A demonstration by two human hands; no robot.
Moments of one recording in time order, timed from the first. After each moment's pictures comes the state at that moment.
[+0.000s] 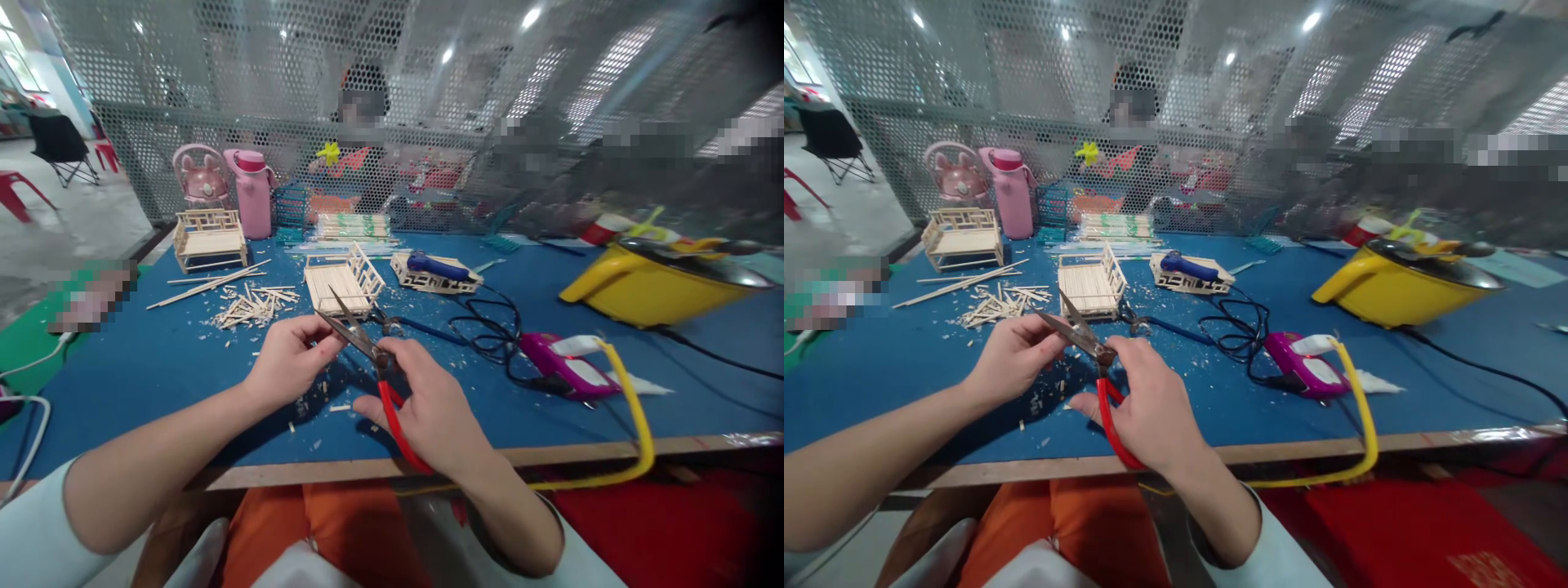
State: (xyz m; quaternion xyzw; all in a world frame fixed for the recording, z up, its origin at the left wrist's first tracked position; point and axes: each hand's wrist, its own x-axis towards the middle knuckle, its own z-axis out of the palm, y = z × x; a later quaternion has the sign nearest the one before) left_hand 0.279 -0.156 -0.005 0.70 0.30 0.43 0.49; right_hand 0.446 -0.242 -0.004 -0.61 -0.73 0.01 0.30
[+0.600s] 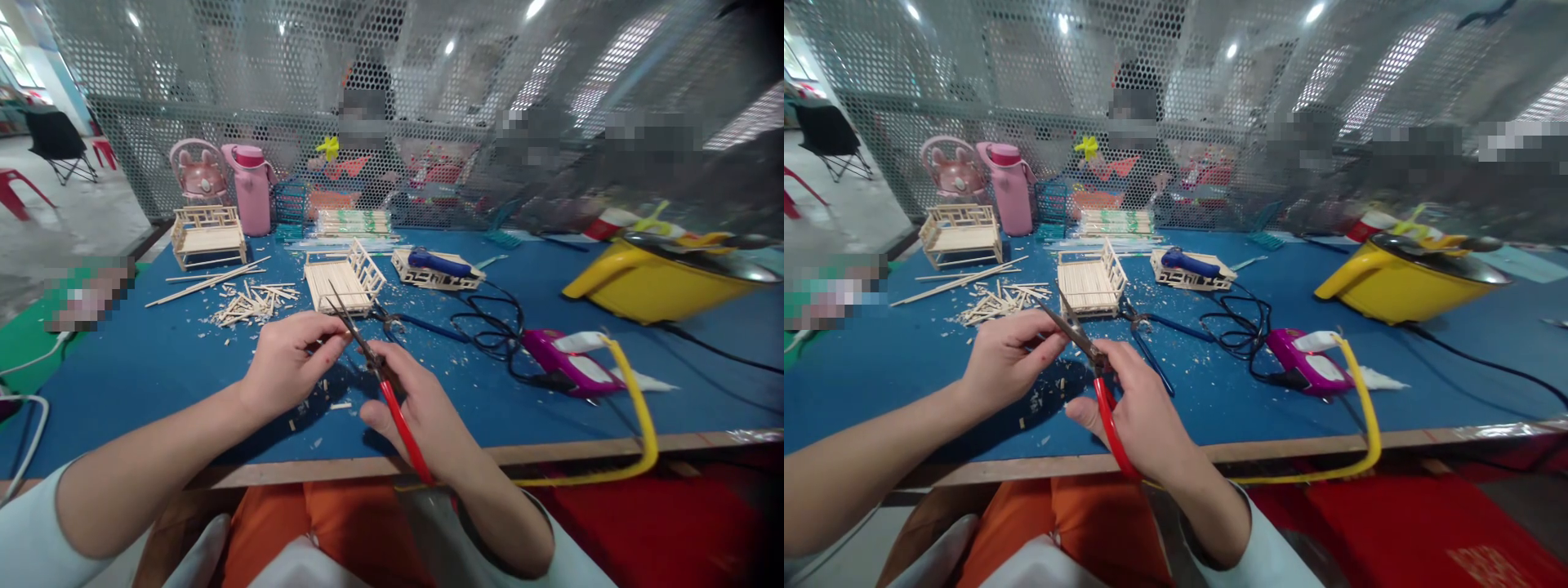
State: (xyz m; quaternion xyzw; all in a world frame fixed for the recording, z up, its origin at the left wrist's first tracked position) left_hand 0.272 -0.160 0.003 0.83 0.23 0.48 0.18; right_hand 0.439 -0.241 -0.012 -0.52 -0.75 0.10 0.40
